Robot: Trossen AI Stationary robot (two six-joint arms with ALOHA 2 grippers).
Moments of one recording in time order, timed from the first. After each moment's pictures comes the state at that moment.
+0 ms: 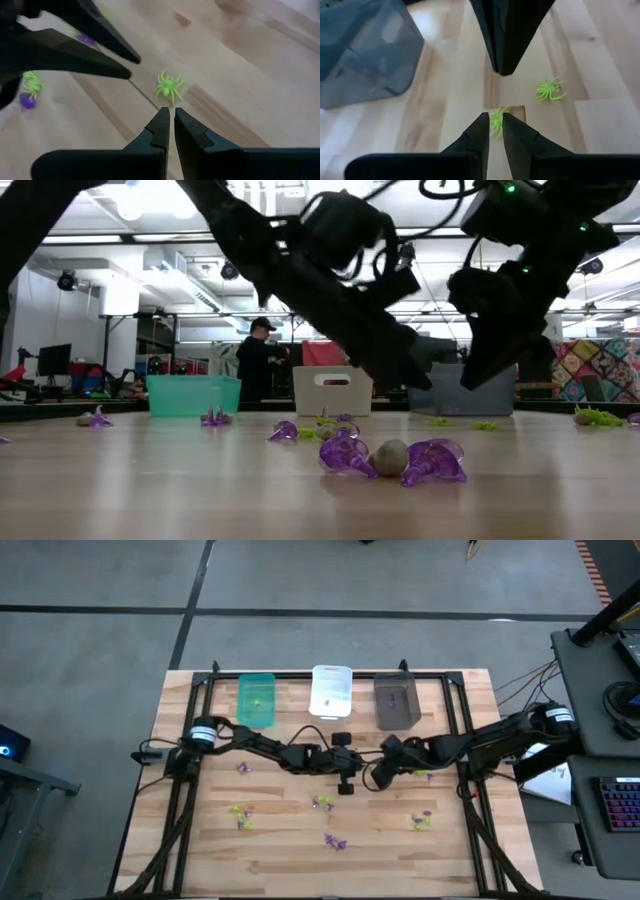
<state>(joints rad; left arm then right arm) -0.04 2.15 1.31 0.25 -0.26 0.17 0.09 1.33 0.59 -0.26 0.20 0.90</state>
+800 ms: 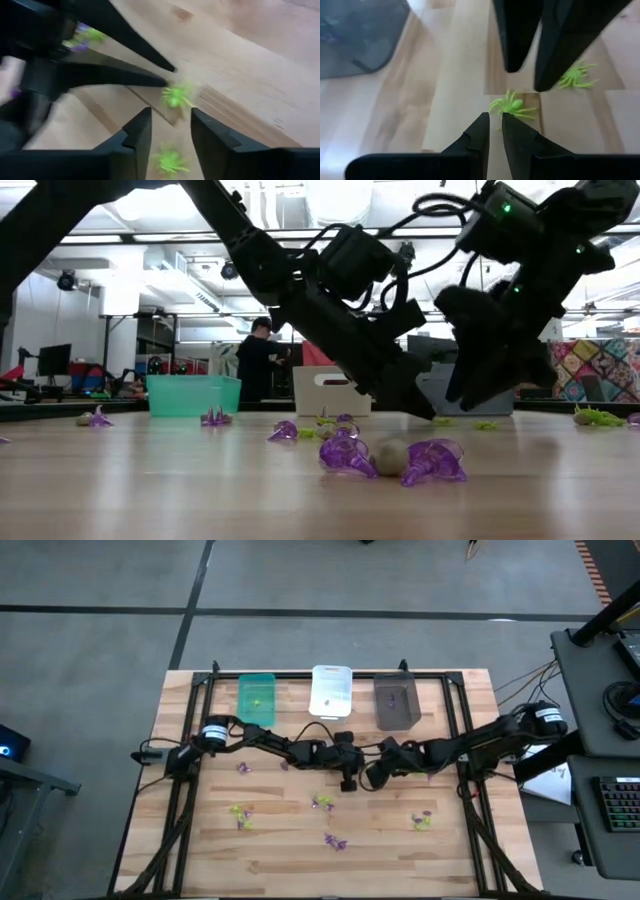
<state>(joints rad) 0.01 2.25 1.37 0.23 -0.15 0.10 0.09 1.42 0.54 -0.09 0.20 1.03</state>
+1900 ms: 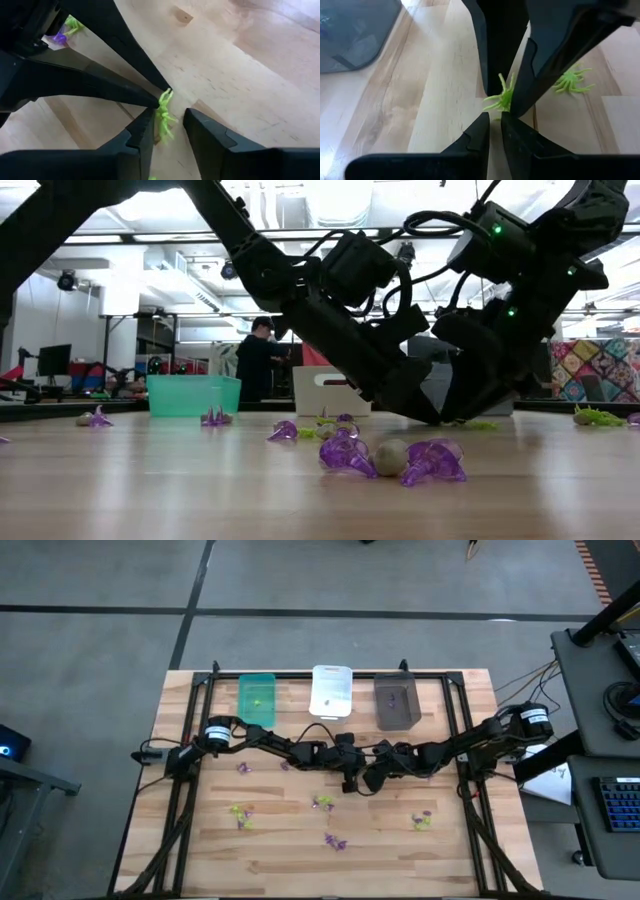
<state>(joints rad) 0.01 2.29 1.38 0.25 -0.14 0.07 0.09 1.54 0.55 0.01 0.27 0.86</state>
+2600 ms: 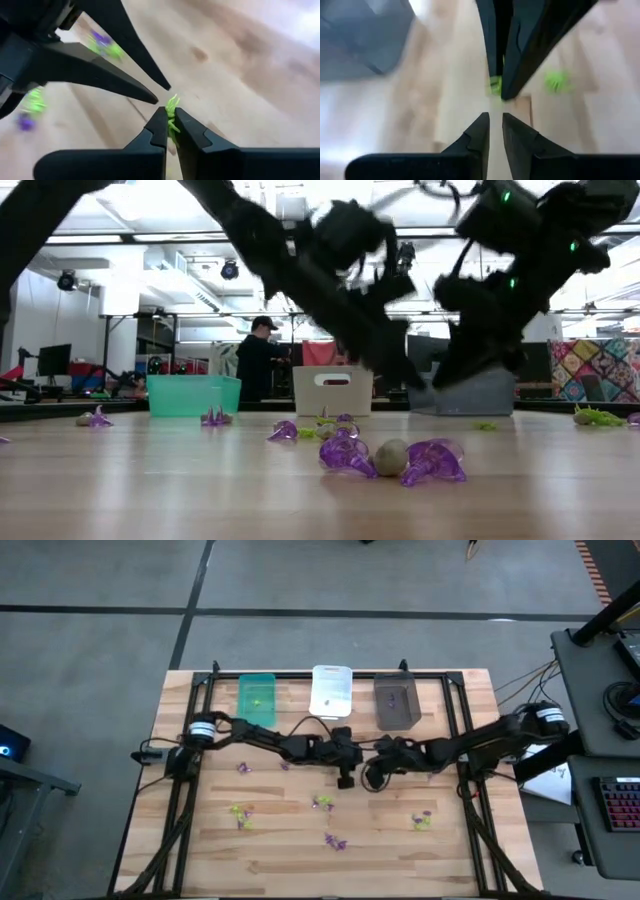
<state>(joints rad) 0.01 2.13 1.36 0.12 -0.14 0.11 0.09 1.39 0.55 0.00 0.28 0.78</state>
